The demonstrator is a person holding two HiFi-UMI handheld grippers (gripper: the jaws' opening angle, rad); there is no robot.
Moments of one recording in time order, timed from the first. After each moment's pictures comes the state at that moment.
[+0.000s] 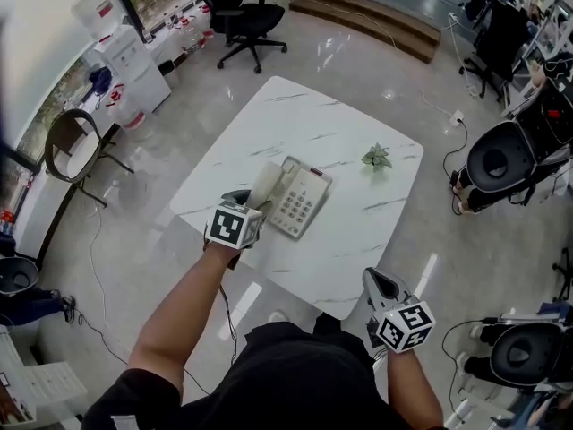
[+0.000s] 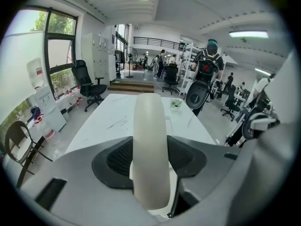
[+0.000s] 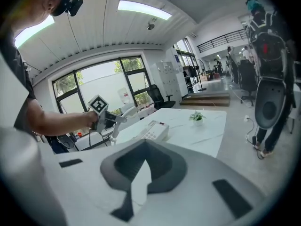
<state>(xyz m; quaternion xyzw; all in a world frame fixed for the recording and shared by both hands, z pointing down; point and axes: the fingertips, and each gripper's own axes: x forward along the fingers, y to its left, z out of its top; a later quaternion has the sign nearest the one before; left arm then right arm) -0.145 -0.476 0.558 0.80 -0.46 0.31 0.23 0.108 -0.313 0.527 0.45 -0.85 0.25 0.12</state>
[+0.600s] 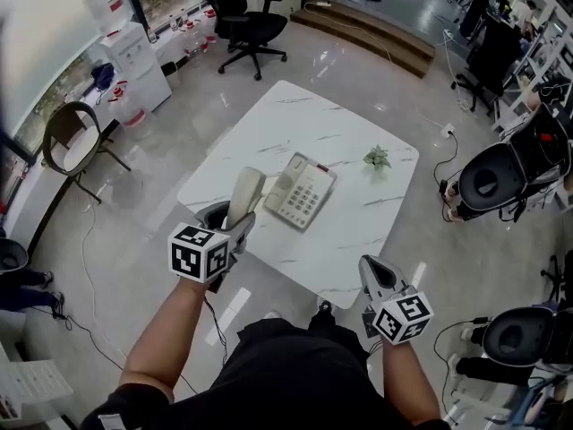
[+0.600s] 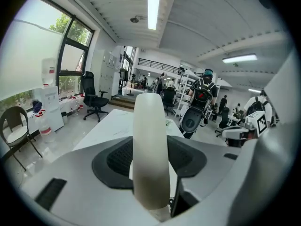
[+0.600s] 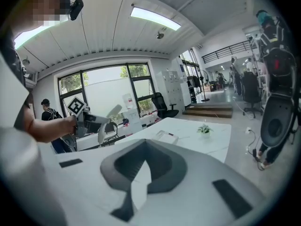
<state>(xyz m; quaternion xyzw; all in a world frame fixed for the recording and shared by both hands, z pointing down) -0.202 -0.372 0.469 0.84 -0.47 0.17 0.22 0.062 -0.289 0.479 0.46 -0.86 0.19 0.10</state>
